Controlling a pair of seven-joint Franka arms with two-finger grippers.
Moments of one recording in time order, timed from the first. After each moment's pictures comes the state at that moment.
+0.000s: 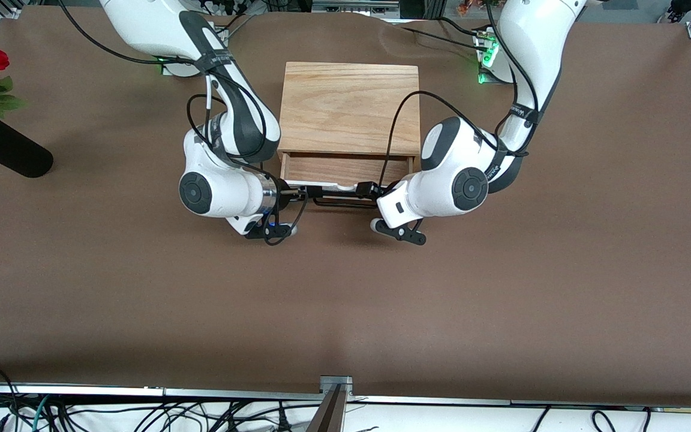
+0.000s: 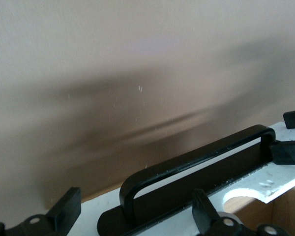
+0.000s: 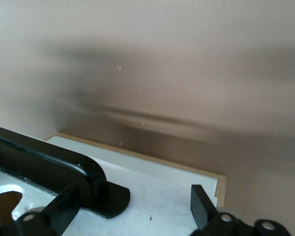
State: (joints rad) left arm -0.46 0.61 -0.09 -1.55 -0.51 2.01 -0.05; right arm 0.54 0.57 -0.04 -1.61 0.61 1.99 0.19
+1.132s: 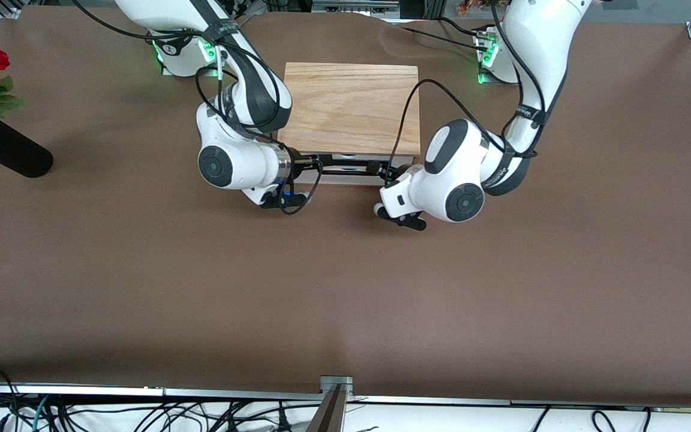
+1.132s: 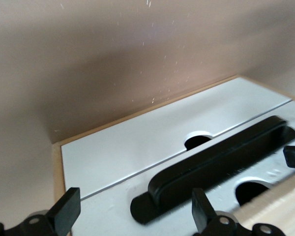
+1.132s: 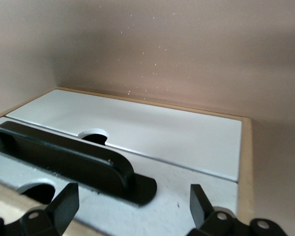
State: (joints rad) left arm -0.43 0.58 -0.08 -1.52 -0.51 1.75 -0.05; right arm 0.55 0.46 0.01 -1.73 0.61 1.95 0.24
